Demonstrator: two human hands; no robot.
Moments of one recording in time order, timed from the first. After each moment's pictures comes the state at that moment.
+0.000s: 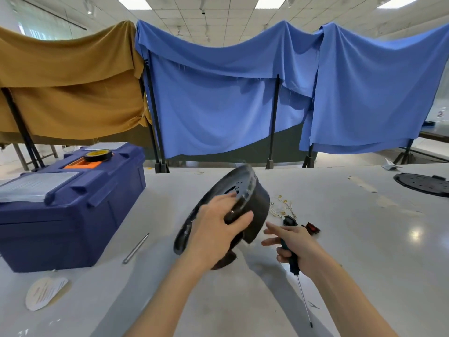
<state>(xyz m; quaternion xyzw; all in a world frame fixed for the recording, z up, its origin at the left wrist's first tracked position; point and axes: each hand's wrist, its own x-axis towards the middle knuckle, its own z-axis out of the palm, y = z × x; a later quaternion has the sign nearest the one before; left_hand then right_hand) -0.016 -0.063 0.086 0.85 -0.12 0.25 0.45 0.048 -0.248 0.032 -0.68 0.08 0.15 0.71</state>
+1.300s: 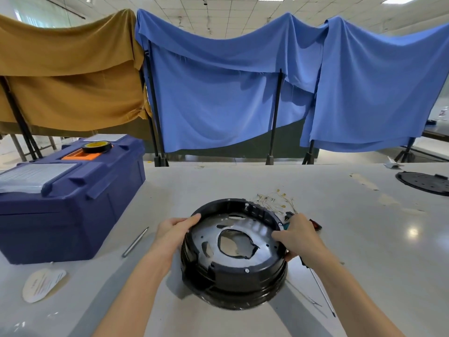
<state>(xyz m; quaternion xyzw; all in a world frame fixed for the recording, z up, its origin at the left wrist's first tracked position) 0.006 0.009 0.039 0.70 0.22 0.07 0.68 0.052 -0.244 0.040 -0.91 0.02 0.02 0.42</state>
